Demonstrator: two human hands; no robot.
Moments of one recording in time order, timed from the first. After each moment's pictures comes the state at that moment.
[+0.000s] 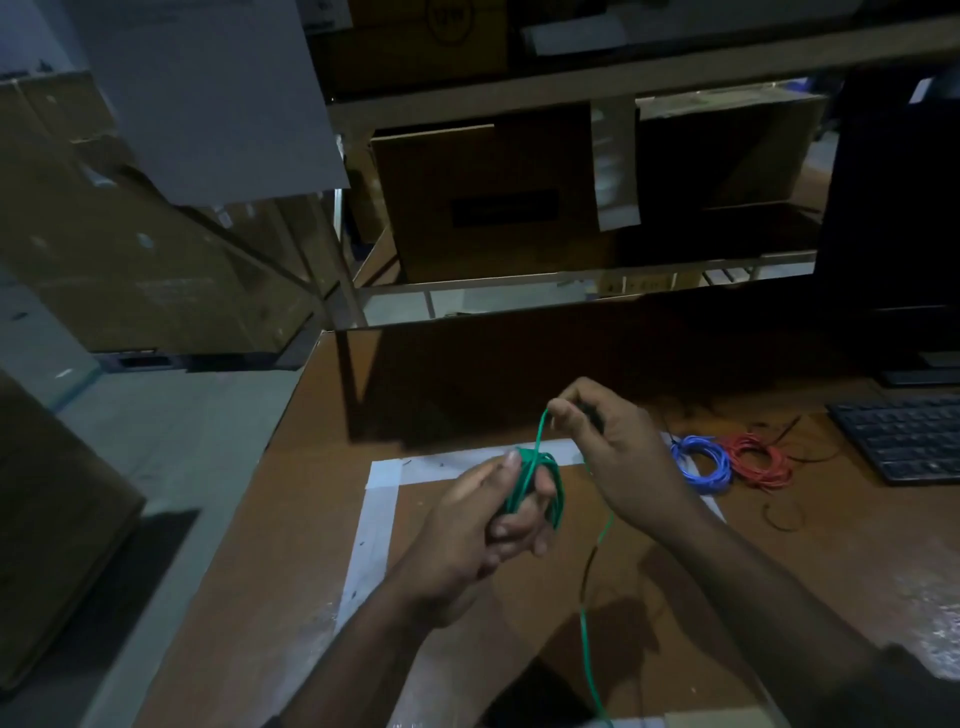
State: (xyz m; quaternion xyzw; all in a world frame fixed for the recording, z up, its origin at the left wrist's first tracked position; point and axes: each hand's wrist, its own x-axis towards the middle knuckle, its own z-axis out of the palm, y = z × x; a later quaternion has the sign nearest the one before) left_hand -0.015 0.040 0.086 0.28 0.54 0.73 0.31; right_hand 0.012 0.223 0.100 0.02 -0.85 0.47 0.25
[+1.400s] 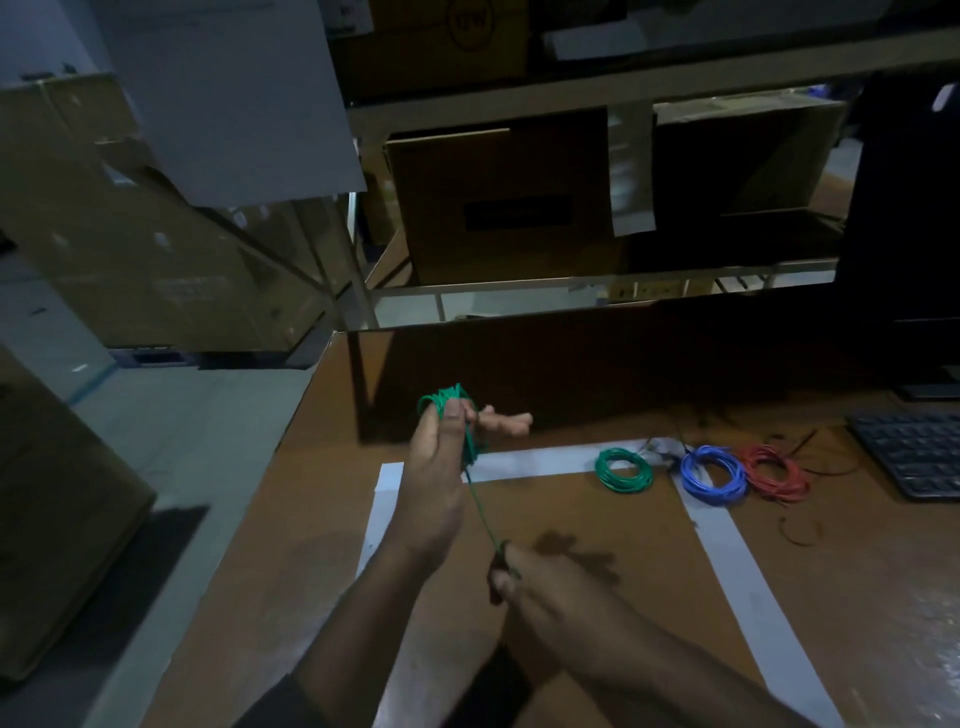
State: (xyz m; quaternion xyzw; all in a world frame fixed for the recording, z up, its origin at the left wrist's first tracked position) left_hand -0.058 0.040 0.090 0.23 0.66 0.71 0.04; right_hand 0.054 0.163 0.057 0.09 -0.91 0.40 -0.03
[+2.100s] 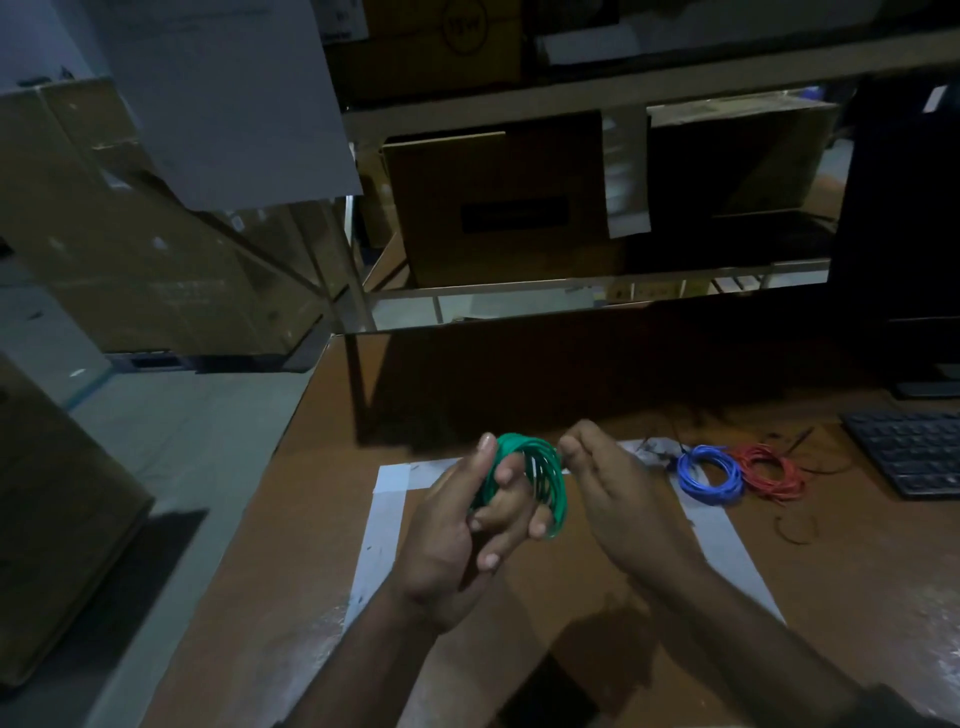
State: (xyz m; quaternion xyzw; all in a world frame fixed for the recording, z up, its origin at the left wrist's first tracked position) left_hand -0.019 0.036 0.093 0.23 0.40 0.82 0.33; right_hand 0.022 0.206 0.071 -0.01 -0.85 0.50 0.20
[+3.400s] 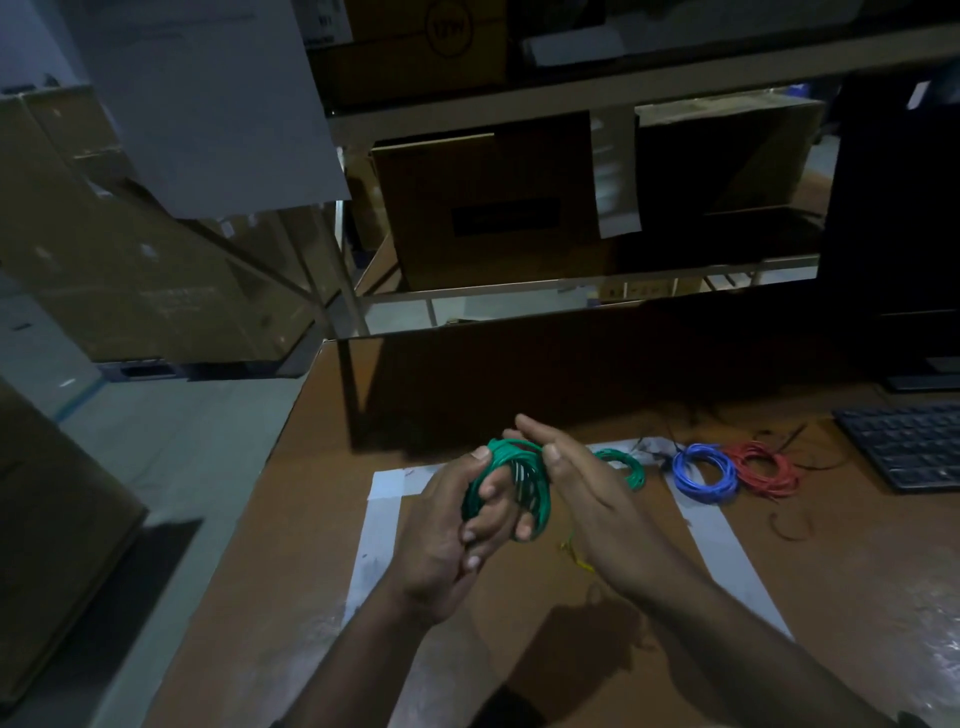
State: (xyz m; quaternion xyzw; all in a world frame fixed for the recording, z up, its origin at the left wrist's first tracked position) left_hand -0.035 0.034 0.081 0.23 0.48 0.79 0.31; right_hand 0.035 0.192 0.087 -0.01 -0.79 0.60 0.10
